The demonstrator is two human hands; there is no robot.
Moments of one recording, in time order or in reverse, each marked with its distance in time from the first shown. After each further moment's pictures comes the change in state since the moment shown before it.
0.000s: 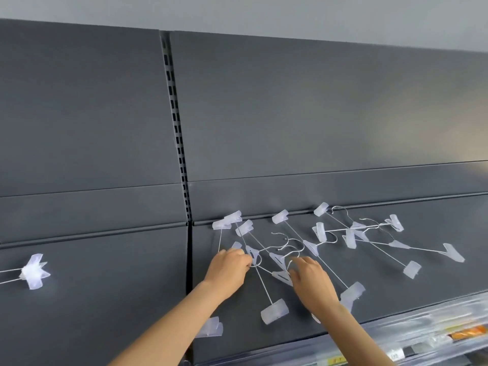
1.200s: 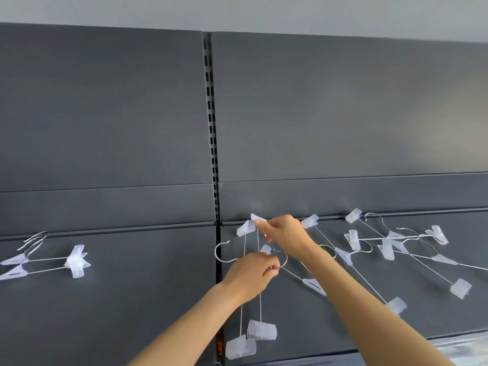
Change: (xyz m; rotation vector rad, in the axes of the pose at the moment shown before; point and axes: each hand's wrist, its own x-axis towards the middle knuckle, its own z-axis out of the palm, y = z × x) left_hand -0.021 -0.007 -0.032 -0.333 -0.021 -0.008; right_hand 0.072 -0.116 -0.028 0.556 -0.235 -0.069
